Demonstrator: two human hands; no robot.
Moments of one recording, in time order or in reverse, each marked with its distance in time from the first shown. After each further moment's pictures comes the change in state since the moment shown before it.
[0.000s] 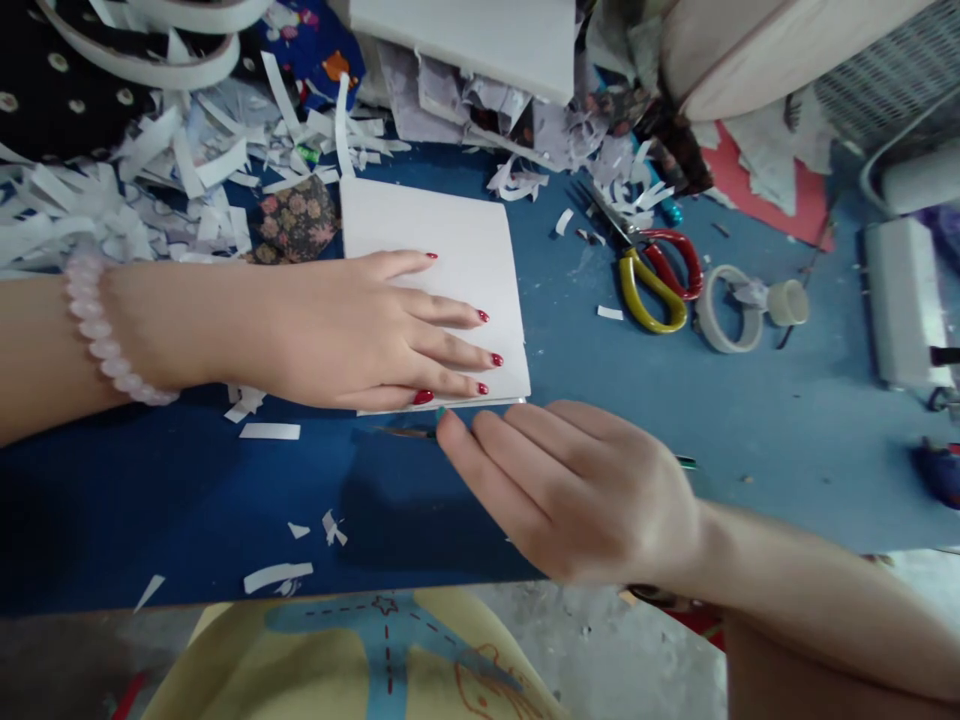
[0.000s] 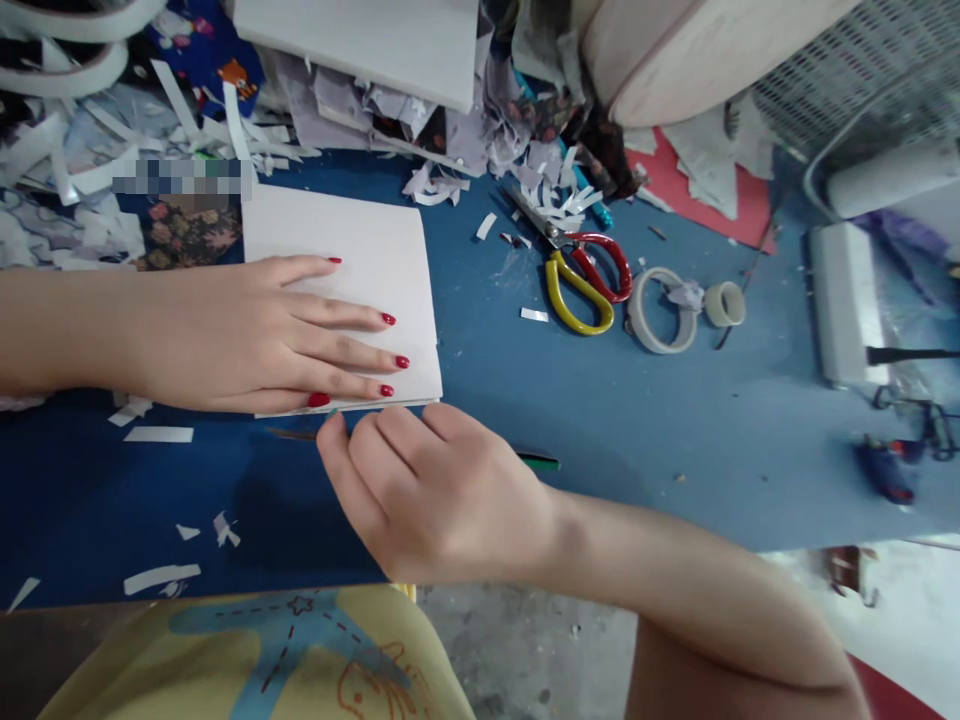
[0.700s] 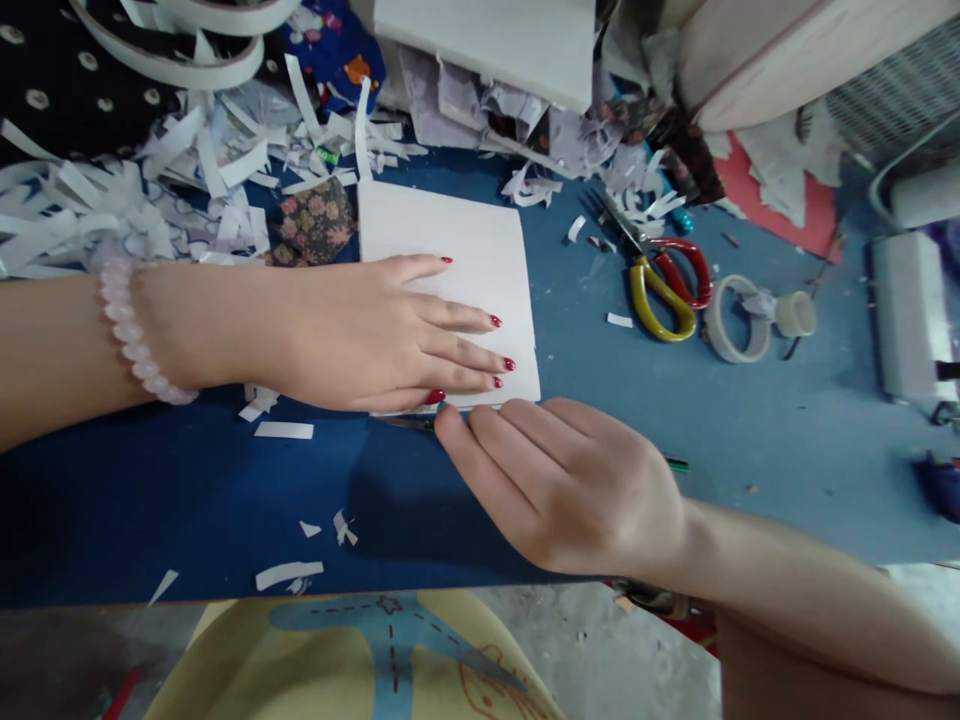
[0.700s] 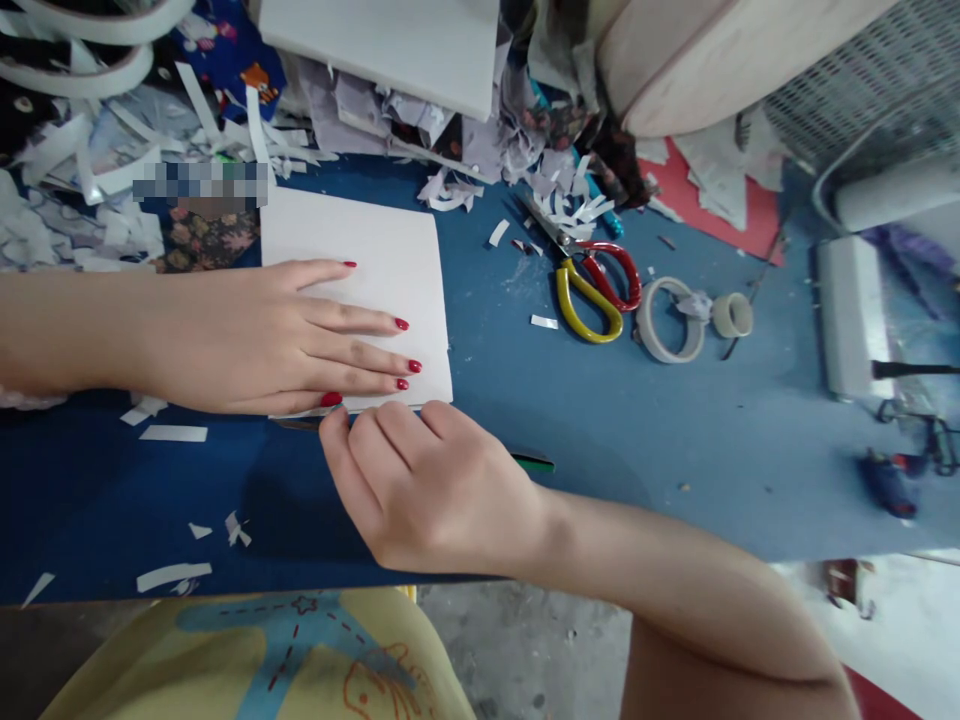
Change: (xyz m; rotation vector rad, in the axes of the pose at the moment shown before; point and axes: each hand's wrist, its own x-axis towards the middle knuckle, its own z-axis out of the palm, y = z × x) left_hand -0.001 0.004 0.003 0.010 0.018 -0.017; right_hand 0.012 -0.001 0.006 -0.044 -0.015 -0.002
